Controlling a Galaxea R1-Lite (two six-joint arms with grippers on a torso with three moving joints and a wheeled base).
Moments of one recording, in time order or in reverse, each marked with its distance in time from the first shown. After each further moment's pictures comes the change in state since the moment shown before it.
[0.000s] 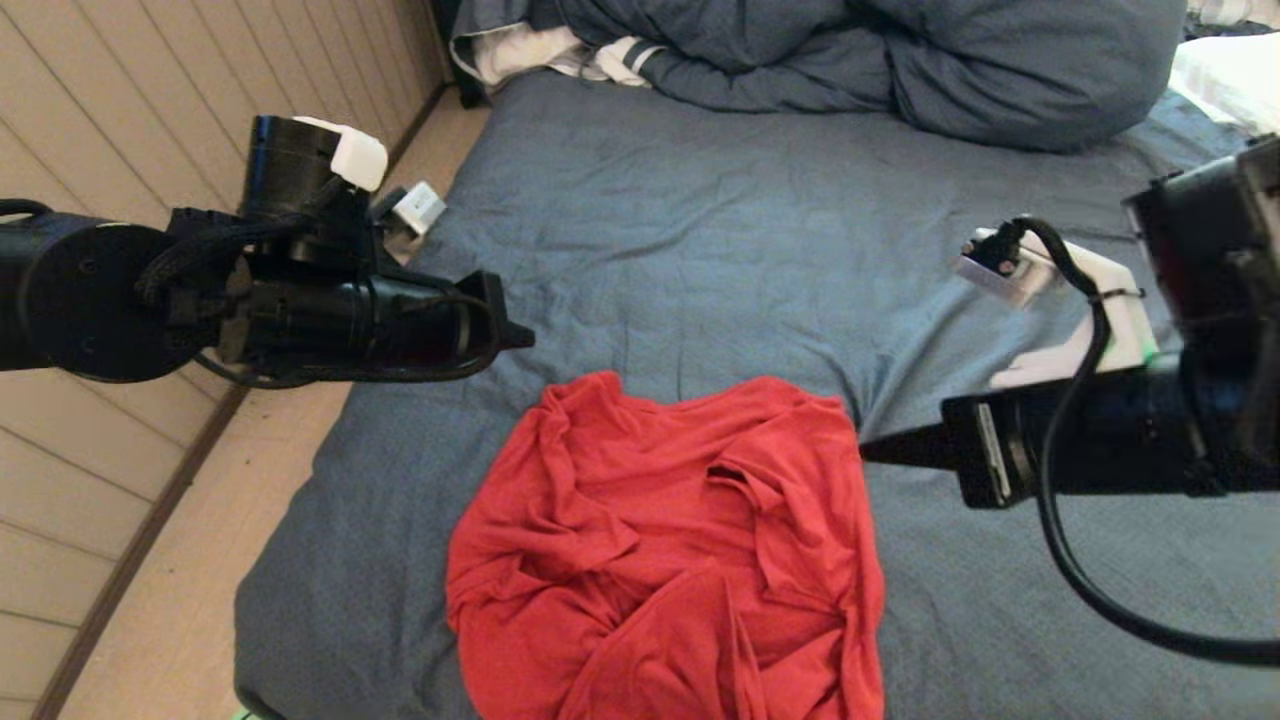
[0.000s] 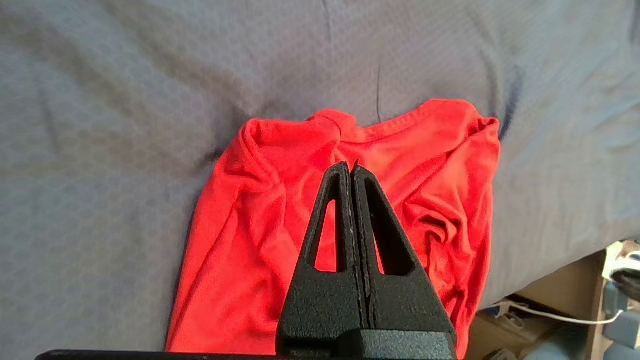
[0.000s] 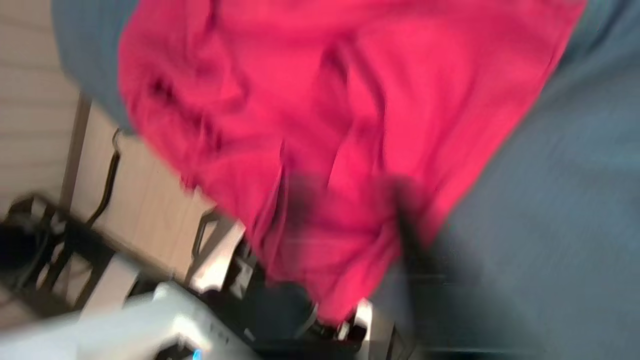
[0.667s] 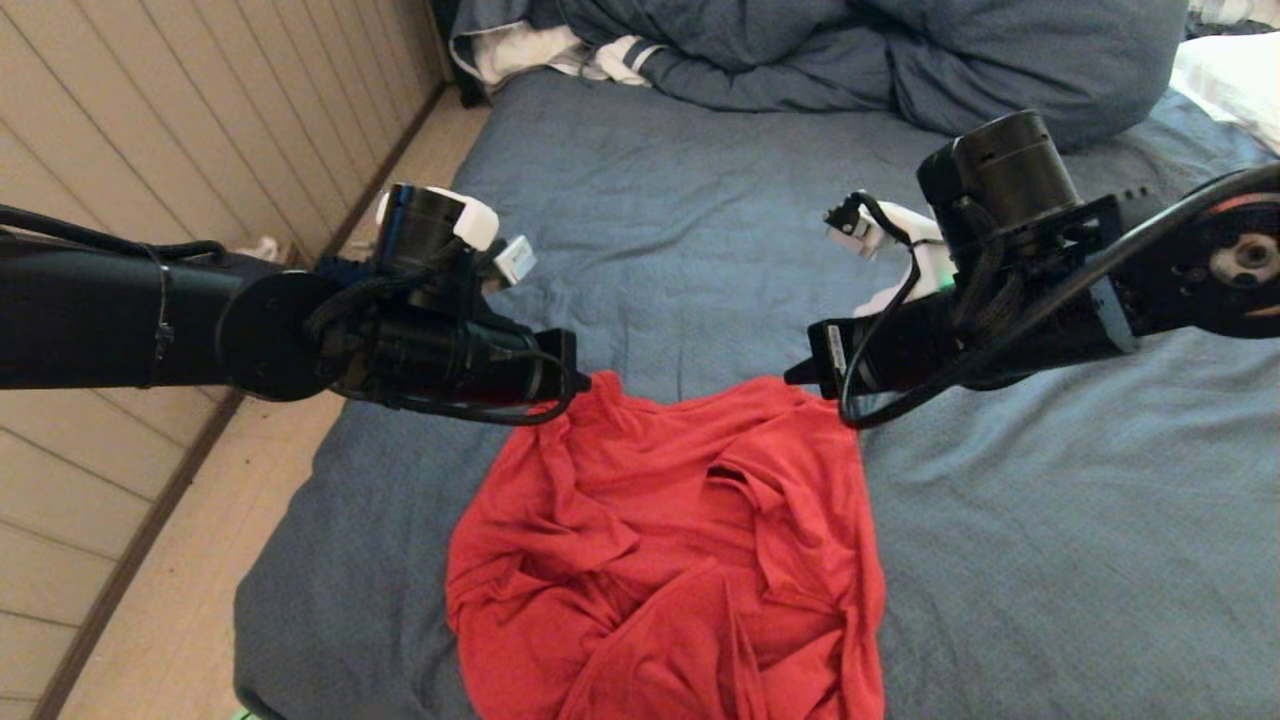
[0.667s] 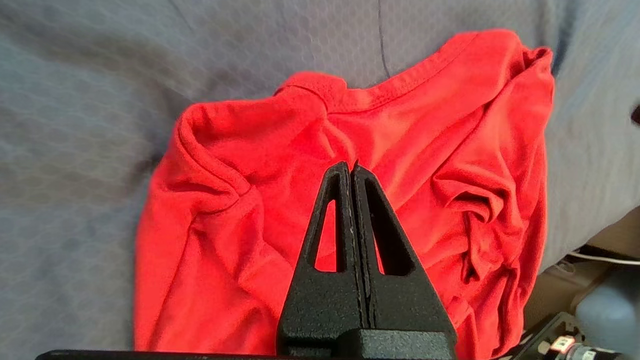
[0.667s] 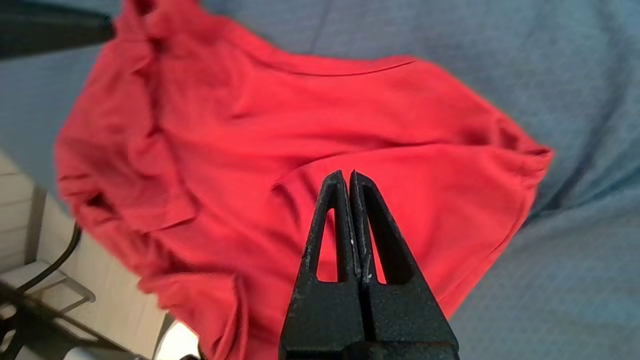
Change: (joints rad) left arm -0.081 0.141 -0.048 0.007 0.000 0.128; right arm -0.080 0.309 -0.295 -0.001 0.000 -0.048
